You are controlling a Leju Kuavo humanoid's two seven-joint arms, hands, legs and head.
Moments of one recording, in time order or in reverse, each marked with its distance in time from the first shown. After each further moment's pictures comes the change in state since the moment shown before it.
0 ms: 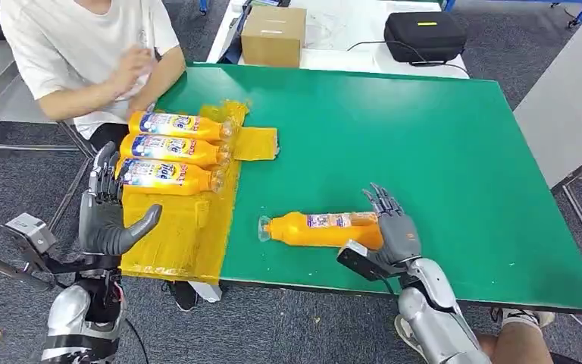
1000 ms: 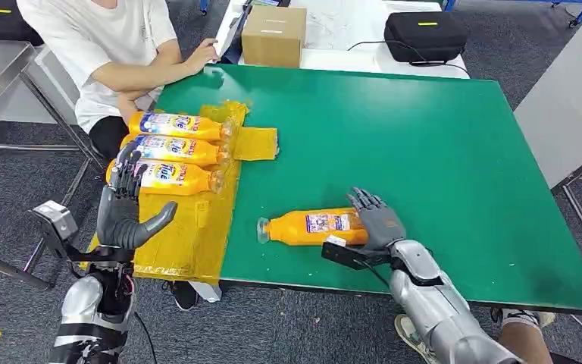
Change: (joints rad) left arm -0.046 0.000 -0.030 0.087 -0.005 -0.009 0.025; right arm -0.196 0.023 0.136 0.275 0.198 0.090 0.126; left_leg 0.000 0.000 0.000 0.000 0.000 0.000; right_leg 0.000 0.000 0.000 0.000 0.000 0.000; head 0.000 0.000
